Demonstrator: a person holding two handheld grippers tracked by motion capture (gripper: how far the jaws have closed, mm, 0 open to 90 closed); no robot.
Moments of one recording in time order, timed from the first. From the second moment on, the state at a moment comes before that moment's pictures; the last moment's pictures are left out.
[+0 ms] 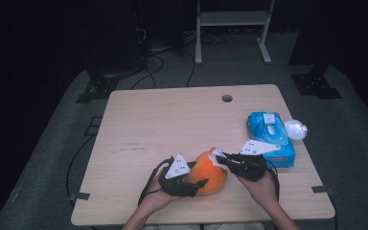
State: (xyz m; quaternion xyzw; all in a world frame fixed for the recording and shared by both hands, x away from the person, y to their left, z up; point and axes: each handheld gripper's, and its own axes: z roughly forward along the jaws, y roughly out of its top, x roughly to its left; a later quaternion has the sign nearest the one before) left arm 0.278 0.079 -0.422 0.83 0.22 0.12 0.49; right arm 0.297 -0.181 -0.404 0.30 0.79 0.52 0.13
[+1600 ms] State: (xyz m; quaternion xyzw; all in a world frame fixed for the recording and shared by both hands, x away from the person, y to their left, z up) left arm 0.284 0.082 -0.431 0.82 0.25 0.11 0.50; right arm 0.297 -0.177 -0.413 0.31 0.79 0.52 0.12
